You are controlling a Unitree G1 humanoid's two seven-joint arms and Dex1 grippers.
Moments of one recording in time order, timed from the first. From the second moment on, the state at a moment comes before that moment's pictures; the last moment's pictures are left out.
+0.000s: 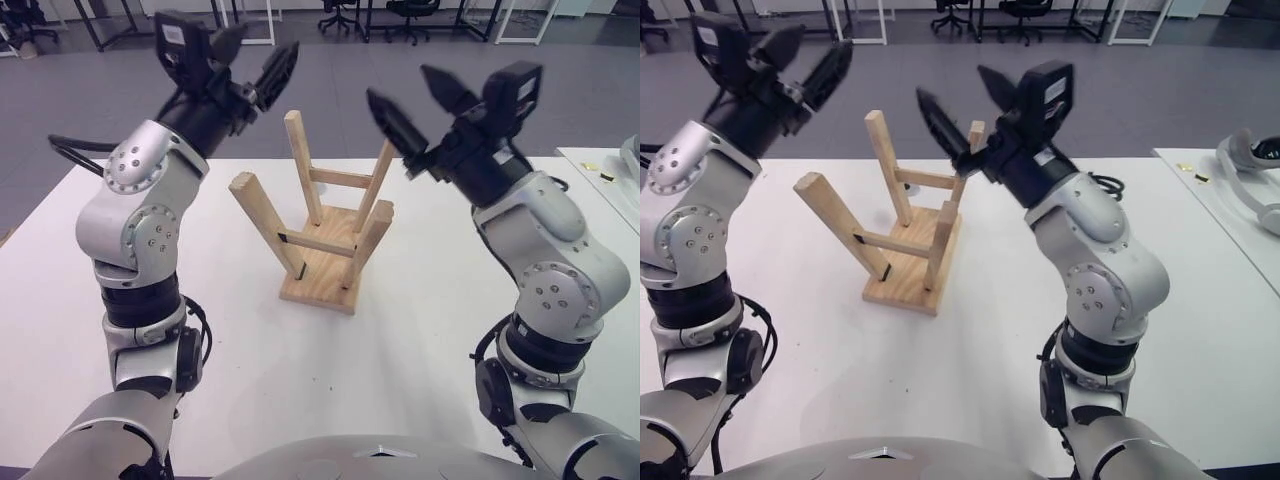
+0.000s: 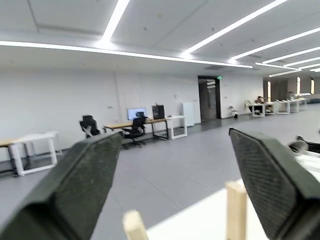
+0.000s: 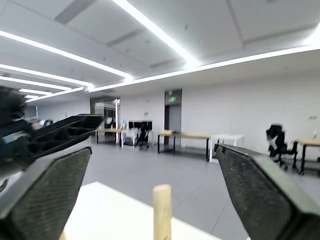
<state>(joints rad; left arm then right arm) -0.65 0.36 0.16 -0.32 -0.57 0.70 -0.35 -0.51 -0.20 -0.10 -0.65 0.65 0.94 0.21</state>
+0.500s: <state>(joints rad) -0.62 0.27 0.04 -0.14 -0.51 0.57 -0.42 -0.46 -0.12 -0.02 -0.60 0.61 0.97 0.10</state>
